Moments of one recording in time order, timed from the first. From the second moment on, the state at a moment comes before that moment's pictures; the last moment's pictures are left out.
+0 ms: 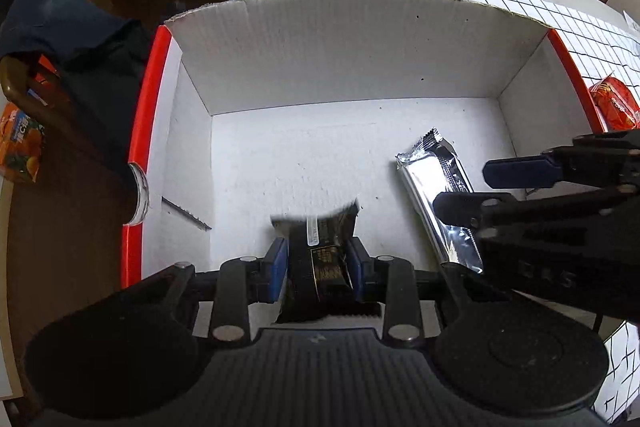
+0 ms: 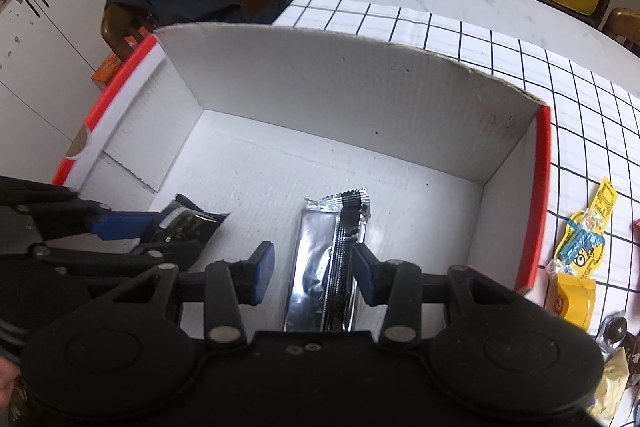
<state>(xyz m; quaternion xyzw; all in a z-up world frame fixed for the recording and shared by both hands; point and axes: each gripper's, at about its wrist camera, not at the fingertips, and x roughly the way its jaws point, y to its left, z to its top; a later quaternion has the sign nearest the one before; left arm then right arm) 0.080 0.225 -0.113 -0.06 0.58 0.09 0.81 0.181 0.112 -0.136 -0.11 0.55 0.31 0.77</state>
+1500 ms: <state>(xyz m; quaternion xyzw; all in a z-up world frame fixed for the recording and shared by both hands) 0.105 0.036 -0.021 0.01 0.45 -0.05 0.89 0.118 -0.145 -0.047 0.00 0.42 0.21 0.88</state>
